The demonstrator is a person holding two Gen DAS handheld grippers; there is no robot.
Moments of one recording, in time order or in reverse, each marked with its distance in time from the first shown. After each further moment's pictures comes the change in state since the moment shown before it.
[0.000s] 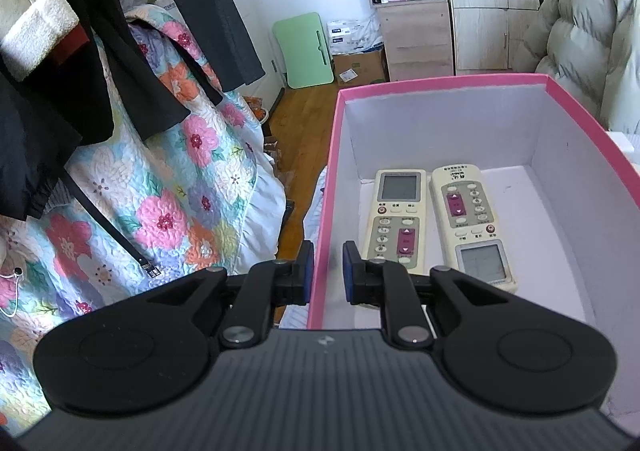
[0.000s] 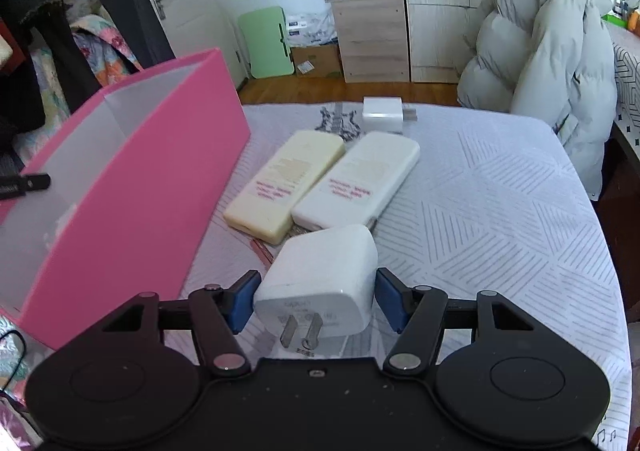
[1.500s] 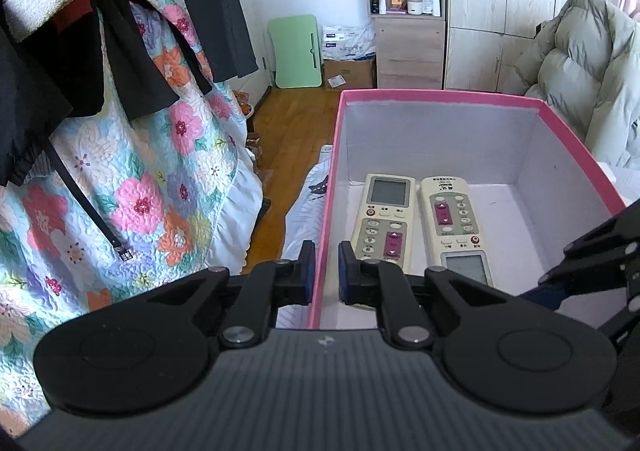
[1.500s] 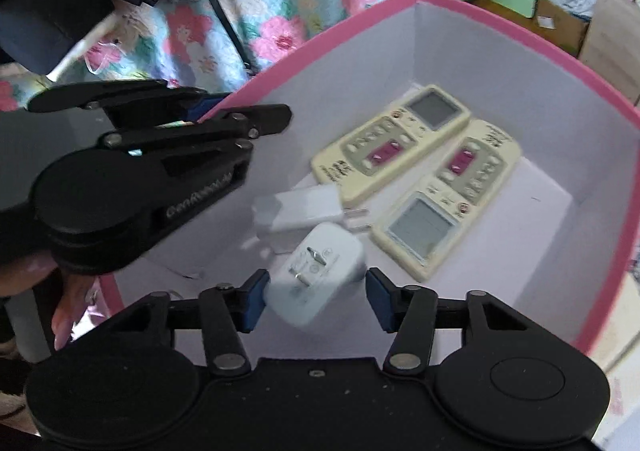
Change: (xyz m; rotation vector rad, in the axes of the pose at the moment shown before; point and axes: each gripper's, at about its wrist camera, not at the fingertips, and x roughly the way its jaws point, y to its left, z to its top) left arm -0.002 0.013 -0.006 -0.110 -0.018 -0.079; right arm 0.078 0.191 0.072 -0.520 0.406 0.441
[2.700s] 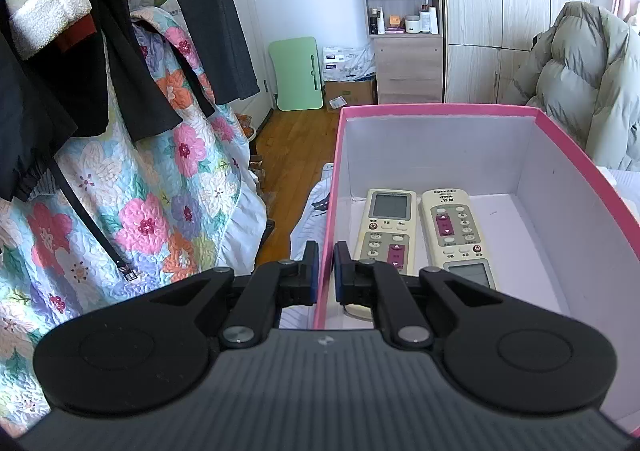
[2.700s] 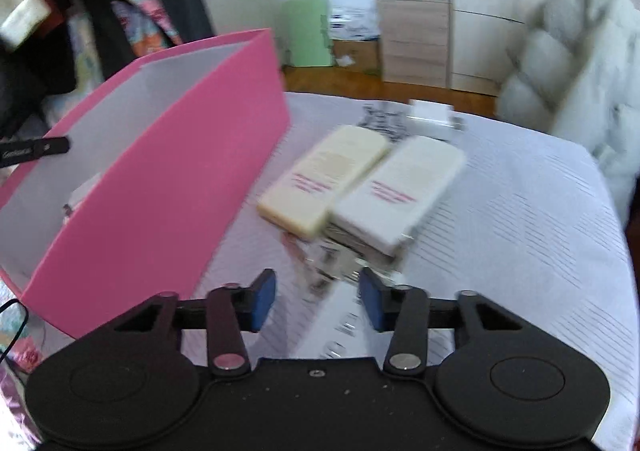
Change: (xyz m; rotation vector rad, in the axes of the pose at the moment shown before) left arm -0.003 0.002 -0.007 0.018 -0.074 0.008; right arm -0.065 -0.080 -0.169 0.369 -0.355 -0.377
